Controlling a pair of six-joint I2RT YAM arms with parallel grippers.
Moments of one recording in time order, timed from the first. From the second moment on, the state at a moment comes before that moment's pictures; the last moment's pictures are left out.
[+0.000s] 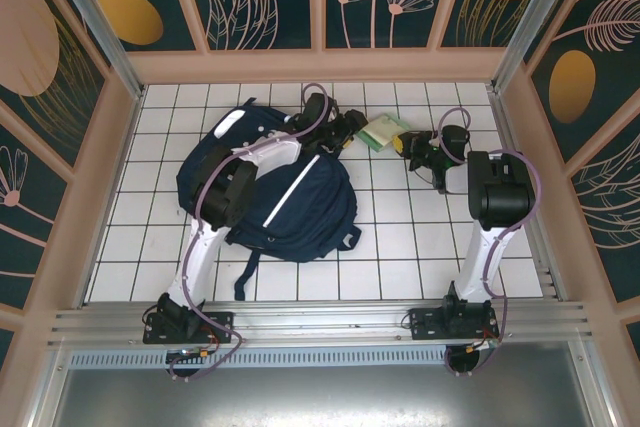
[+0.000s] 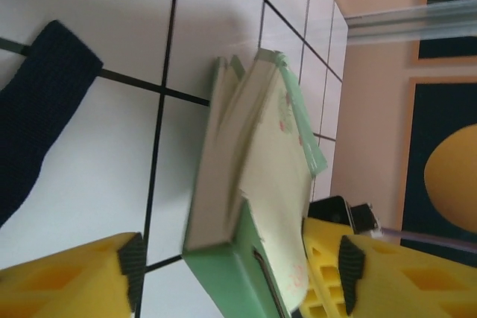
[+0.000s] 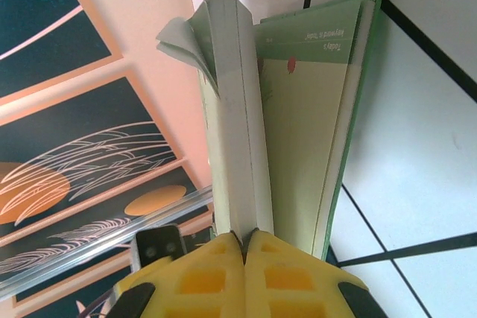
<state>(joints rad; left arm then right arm) -0.59 2.38 1.79 0.05 0.38 -1.21 0.00 2.01 0.87 0.76 -0.70 1.61</state>
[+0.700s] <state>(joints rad) -0.59 2.44 1.79 0.20 0.39 -1.28 0.03 2.00 0.84 0.76 -0.69 1.62</state>
